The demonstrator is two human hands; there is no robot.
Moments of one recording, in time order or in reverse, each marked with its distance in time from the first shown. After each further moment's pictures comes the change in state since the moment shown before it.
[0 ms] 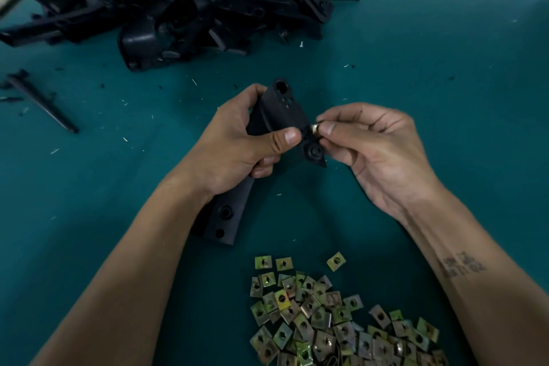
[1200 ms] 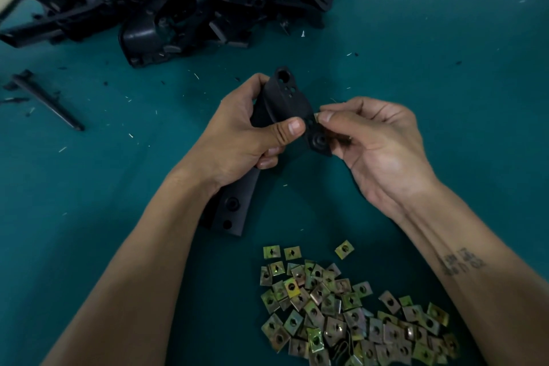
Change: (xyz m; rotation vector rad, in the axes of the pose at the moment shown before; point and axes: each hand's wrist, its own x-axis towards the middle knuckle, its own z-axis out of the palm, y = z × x) left_hand 0.002 -0.005 -0.002 0.013 -0.001 0.019; right_hand -0.007 0.004 0.020 0.046 0.153 0.044
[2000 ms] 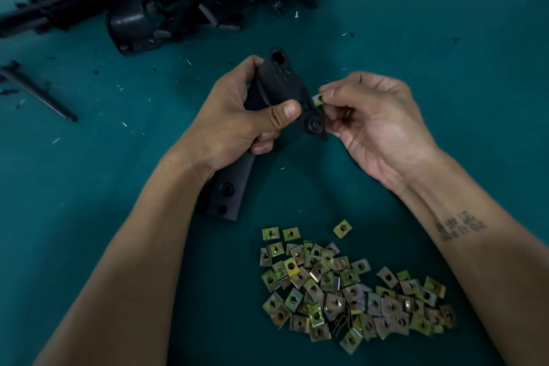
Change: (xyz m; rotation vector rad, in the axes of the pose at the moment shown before) left_hand -0.003 0.006 0.003 0.000 -0.024 -0.011; right_hand 0.005 -0.004 -0.005 0.020 -0.033 0.026
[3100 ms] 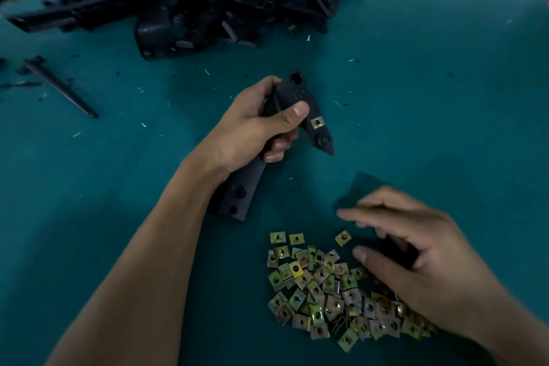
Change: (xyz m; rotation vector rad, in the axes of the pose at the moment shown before) left_hand -0.004 0.001 -0.004 -0.020 -0.006 -0.026; right_hand -0.110 0.002 -0.055 -1.197 -0.334 -0.350
